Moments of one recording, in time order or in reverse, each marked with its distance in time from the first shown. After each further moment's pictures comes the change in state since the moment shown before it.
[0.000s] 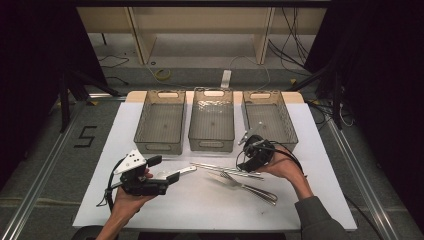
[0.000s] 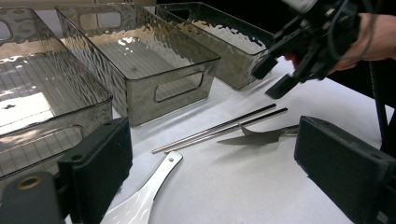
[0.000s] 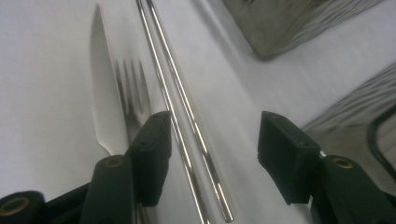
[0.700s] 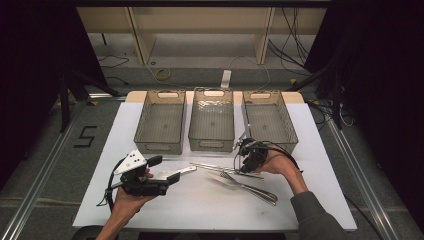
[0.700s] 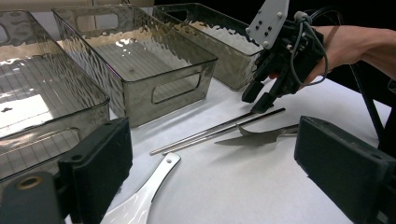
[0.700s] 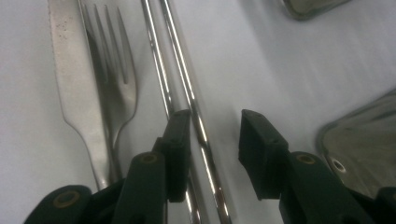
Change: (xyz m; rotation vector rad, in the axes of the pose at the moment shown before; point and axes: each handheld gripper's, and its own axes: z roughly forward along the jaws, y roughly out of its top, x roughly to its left) left arm -0.002 0.001 0.000 -0.005 -0.007 0.004; right arm -0.012 0.004 0.029 0.150 0.076 -0.054
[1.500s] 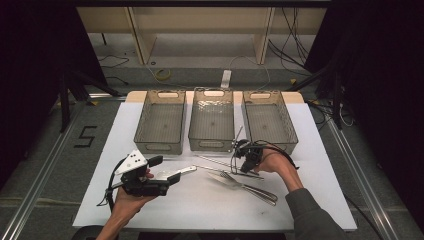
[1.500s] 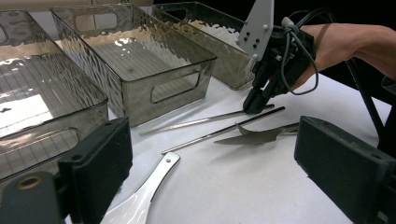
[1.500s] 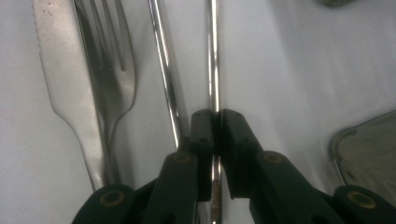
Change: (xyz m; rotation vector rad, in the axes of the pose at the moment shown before) left arm -0.001 0.000 0.001 0.006 -0.001 0.007; right arm 0.000 0.012 0.009 0.127 0.008 -0.053
